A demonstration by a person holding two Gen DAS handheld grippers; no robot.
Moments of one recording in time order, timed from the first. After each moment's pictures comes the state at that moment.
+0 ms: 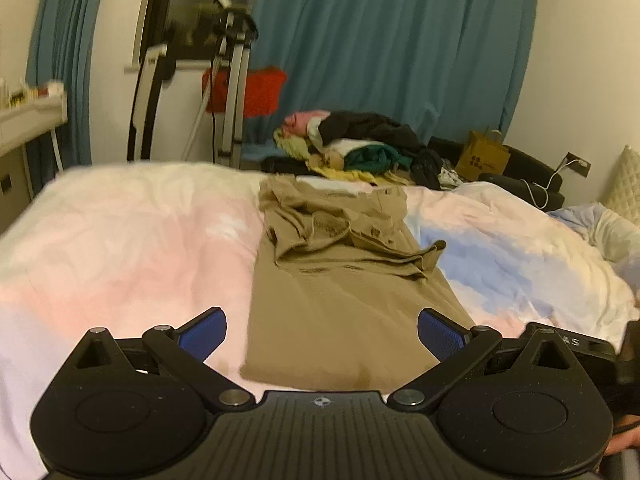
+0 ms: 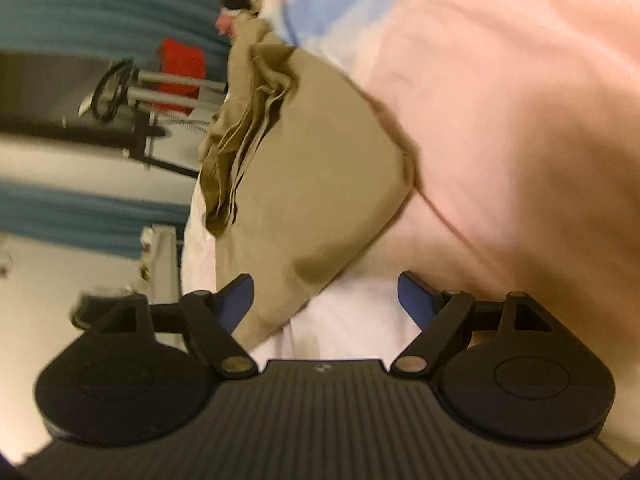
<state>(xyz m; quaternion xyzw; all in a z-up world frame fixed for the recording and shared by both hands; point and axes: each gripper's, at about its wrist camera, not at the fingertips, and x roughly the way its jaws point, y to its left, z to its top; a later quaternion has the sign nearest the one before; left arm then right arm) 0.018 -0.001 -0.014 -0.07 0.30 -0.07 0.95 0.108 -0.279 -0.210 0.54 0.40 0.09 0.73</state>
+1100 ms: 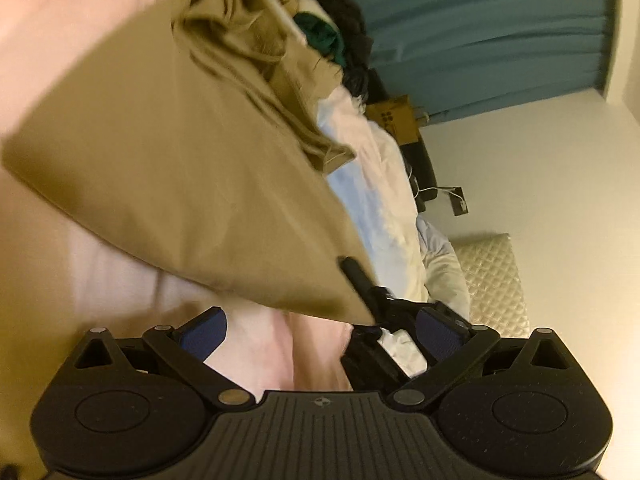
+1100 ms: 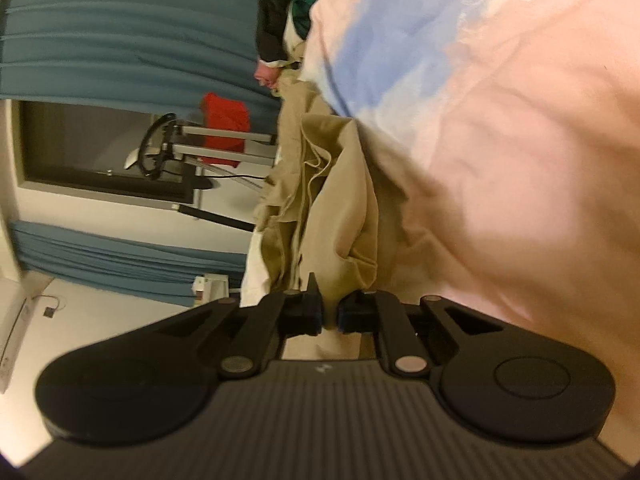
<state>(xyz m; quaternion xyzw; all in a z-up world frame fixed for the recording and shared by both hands) 0.107 -0.029 -0.127 -0.44 0.44 -0.25 0.74 0.123 -0.299 -0.189 0.59 0.32 0.10 0.74</state>
